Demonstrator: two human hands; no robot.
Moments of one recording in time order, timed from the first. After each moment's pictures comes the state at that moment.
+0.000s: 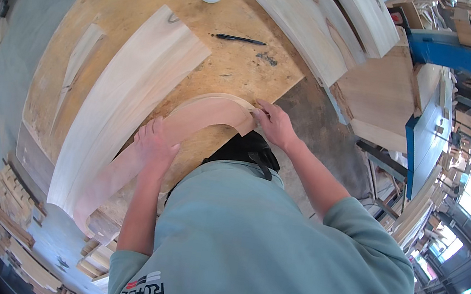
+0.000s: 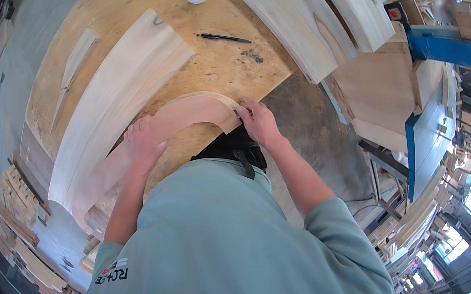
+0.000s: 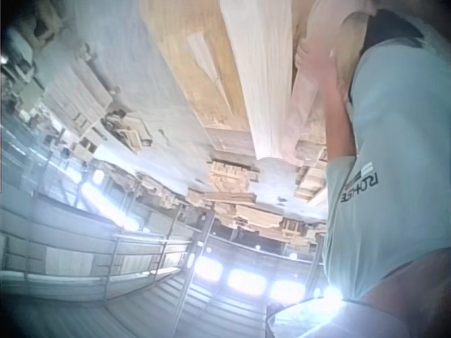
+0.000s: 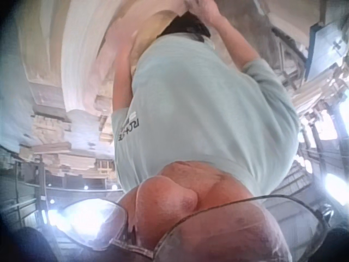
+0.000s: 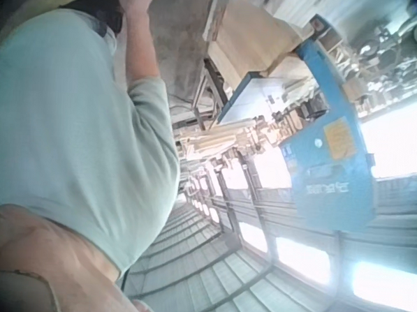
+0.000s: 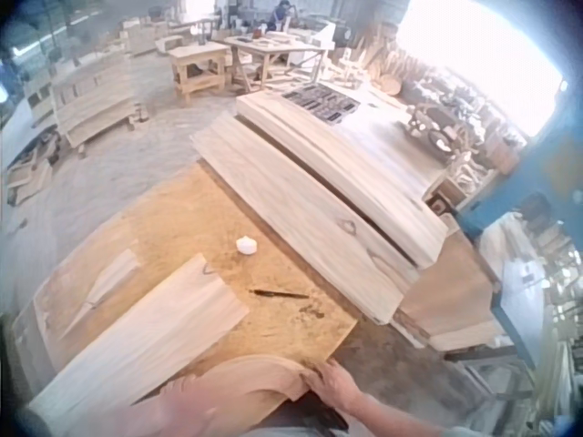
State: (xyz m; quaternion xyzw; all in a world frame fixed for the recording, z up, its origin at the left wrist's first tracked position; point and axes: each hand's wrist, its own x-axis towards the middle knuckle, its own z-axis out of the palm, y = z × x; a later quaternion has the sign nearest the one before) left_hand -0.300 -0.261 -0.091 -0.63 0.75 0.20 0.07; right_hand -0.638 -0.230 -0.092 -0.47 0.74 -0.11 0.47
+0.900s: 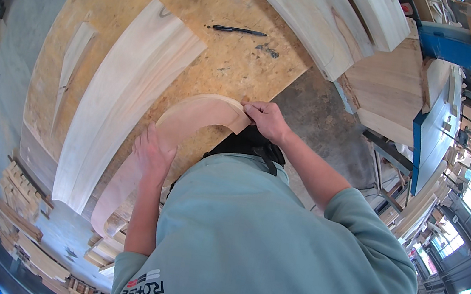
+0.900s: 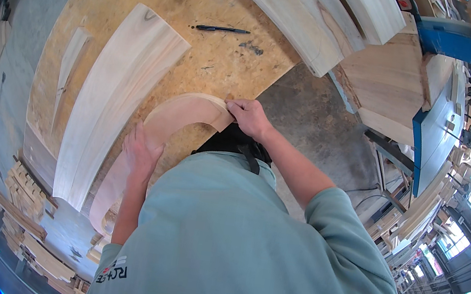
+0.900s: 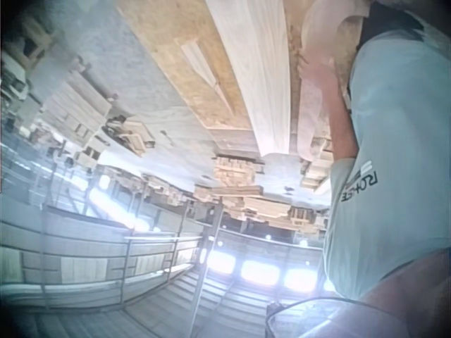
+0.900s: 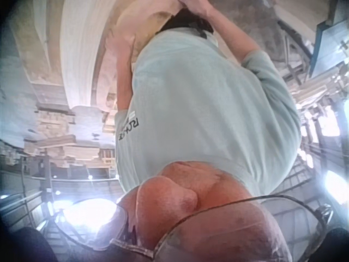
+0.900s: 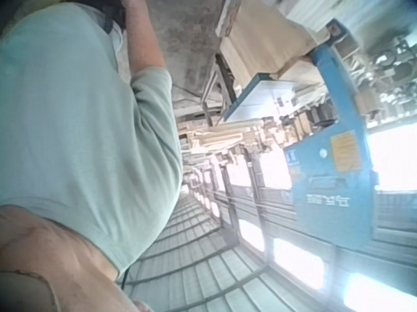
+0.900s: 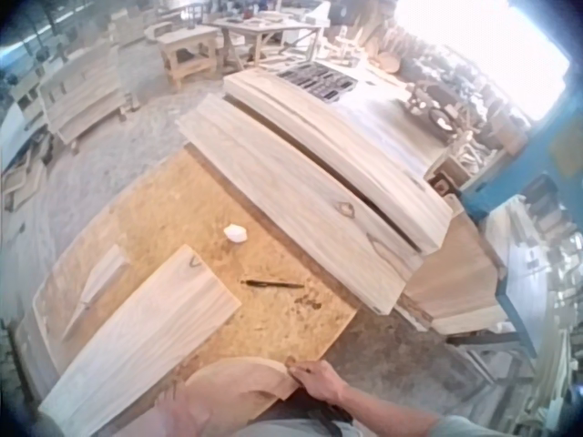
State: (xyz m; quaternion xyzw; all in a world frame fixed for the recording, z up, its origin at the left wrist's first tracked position) left_hand -0.293 -0.240 -0.088 -0.65 0.73 0.21 0.06; right_hand -0.622 -0.228 -0.125 -0.23 0.69 -0.23 0.64
